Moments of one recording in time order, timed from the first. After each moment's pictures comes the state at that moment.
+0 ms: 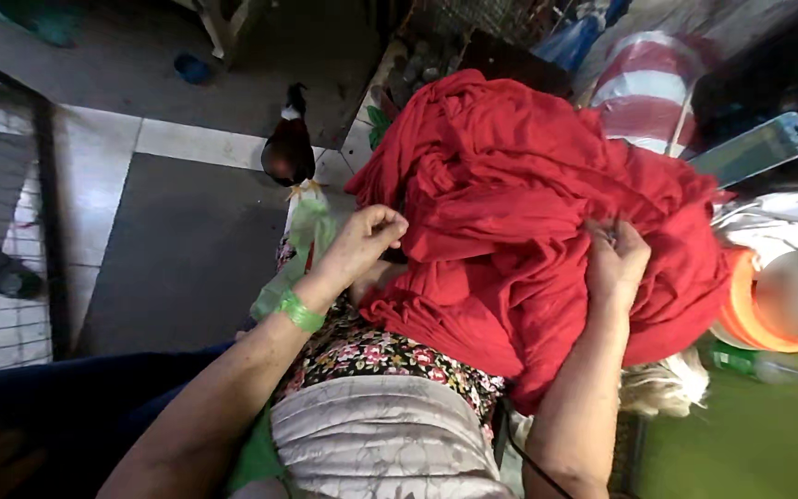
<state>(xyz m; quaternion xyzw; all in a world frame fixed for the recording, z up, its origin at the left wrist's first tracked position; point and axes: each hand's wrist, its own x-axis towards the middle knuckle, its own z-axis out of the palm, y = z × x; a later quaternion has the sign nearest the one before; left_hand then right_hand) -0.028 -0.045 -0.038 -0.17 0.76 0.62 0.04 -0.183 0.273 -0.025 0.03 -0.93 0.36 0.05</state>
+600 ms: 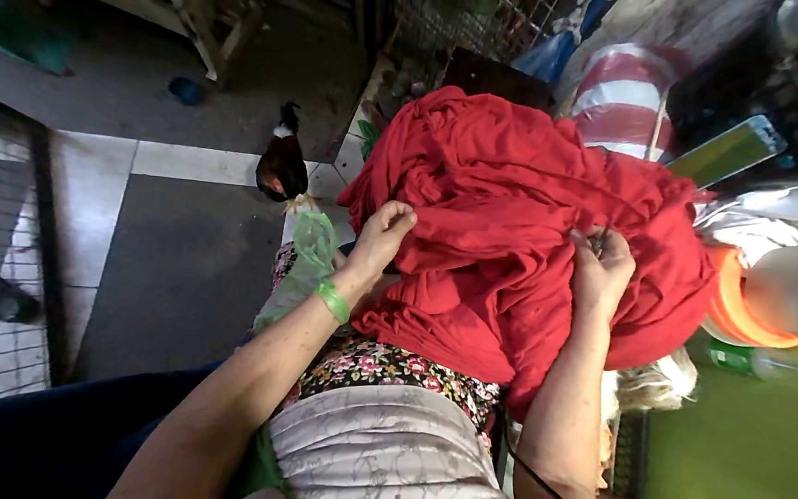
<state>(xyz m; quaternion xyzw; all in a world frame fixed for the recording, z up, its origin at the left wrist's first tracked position) -0.078 -0.019 -0.066 -0.20 0.67 0.72 0.00 -0.171 0.273 -0.034 0.02 -0.88 0.46 0.11</state>
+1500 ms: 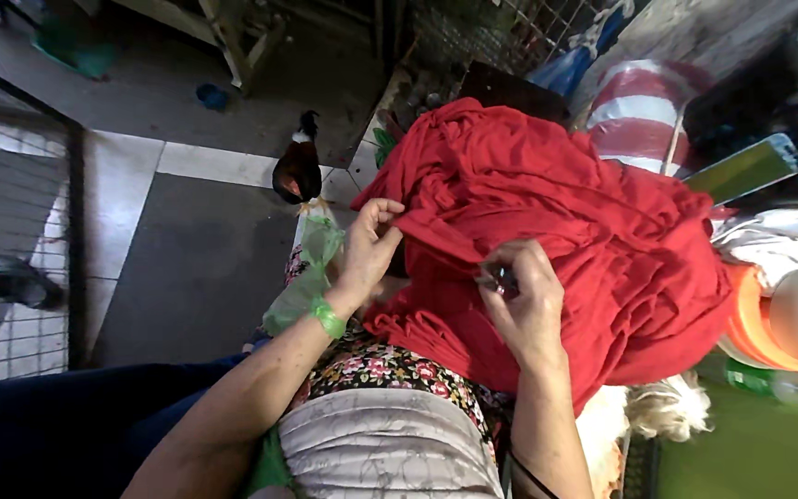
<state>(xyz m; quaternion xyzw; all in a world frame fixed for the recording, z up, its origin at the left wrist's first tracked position) -0.048 -0.035 -0.055 -0.20 0.74 0.62 -0.15 -0.098 0.175 0.002 0.40 -0.82 0.39 0.12</state>
